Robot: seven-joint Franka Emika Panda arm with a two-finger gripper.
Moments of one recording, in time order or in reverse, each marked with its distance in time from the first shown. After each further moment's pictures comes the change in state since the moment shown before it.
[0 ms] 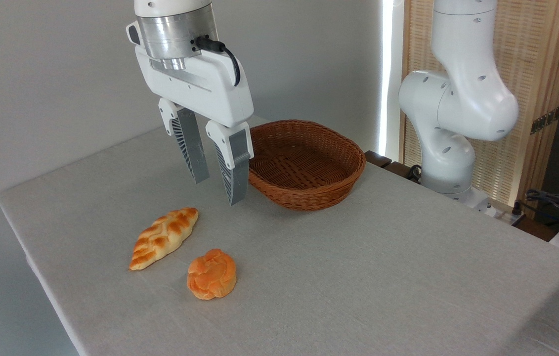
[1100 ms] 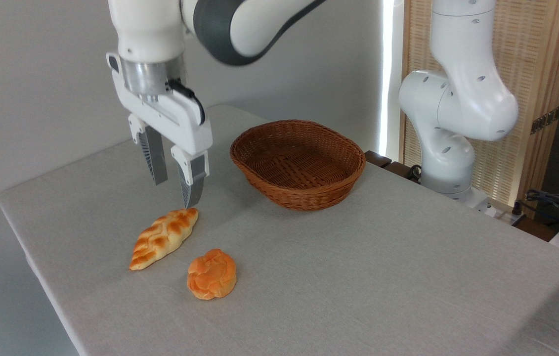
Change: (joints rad) arm -0.006 0.023 -0.180 -0.199 -0.158 0.320 -0.210
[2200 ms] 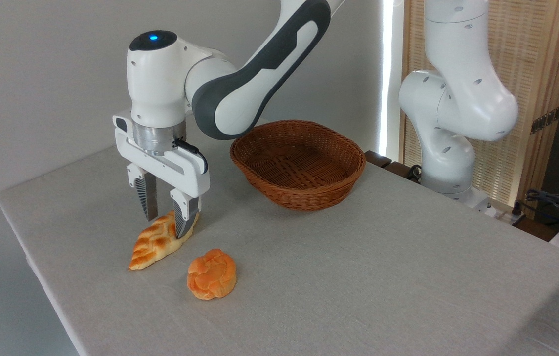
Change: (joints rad) arm -0.011 0.107 -0.132 -0.192 0.037 0.385 -0.257
